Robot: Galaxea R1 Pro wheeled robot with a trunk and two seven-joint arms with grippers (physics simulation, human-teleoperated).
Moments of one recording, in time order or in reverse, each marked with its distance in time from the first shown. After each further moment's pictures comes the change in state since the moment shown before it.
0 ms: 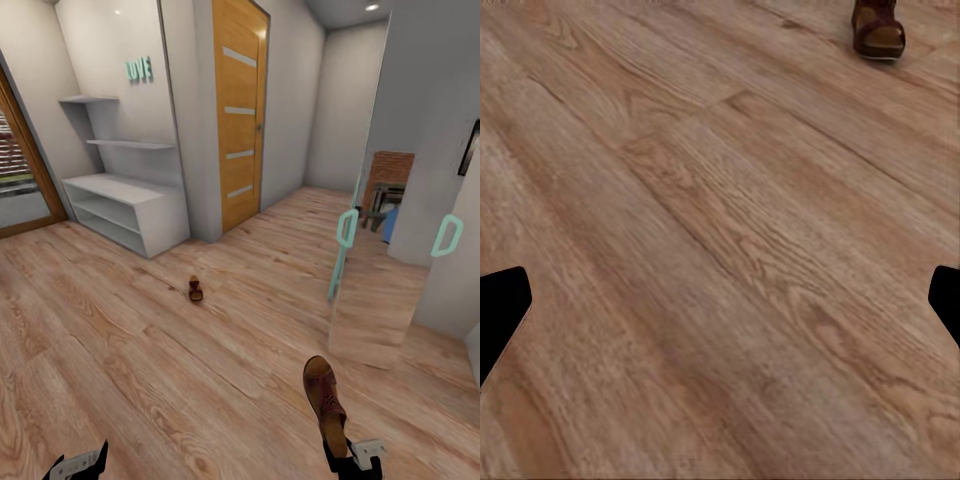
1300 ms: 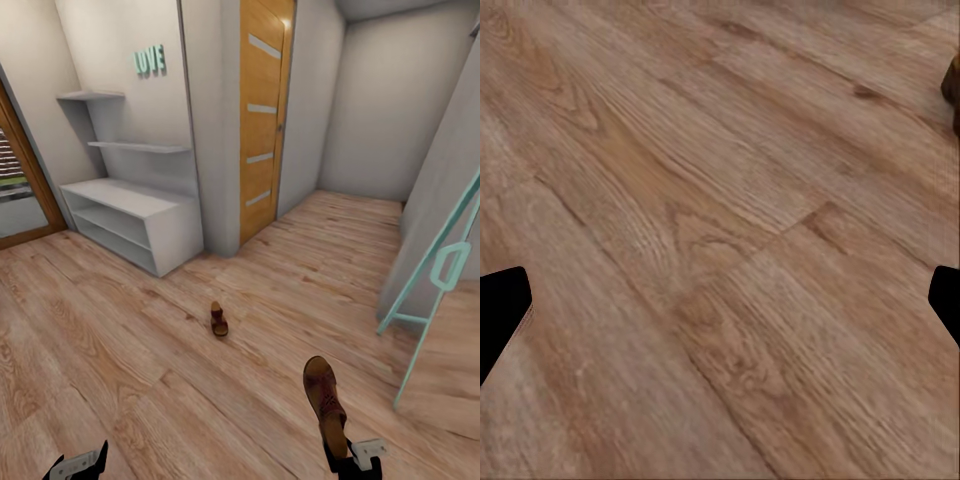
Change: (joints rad) left arm 0.000 0.000 0.000 0.000 0.000 0.000 0.000; right arm 0.000 0.000 0.000 0.001 0.000 0.000 0.000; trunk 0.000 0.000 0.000
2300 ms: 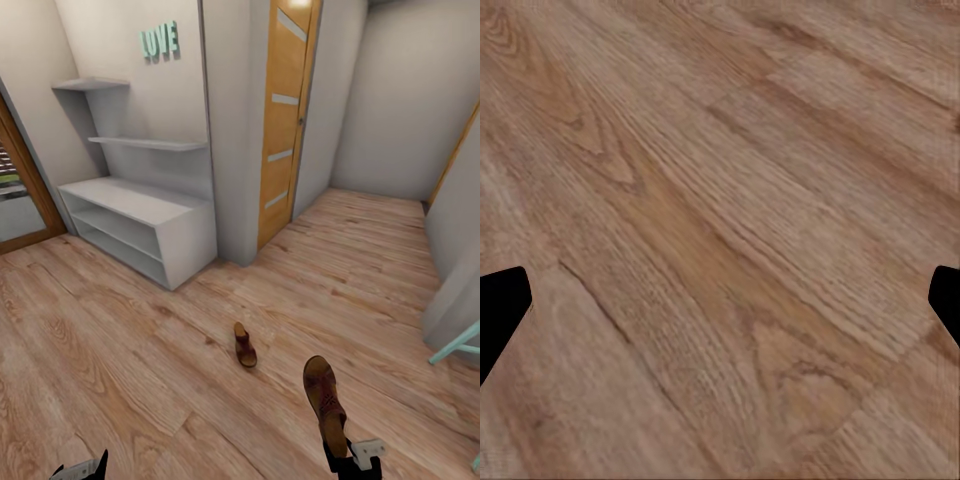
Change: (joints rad) left arm 0.000 0.001 0.001 0.048 -0.001 -0.003 -0.001; right arm 0.000 0.001 0.000 -0.001 -0.002 0.000 0.000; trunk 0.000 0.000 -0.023
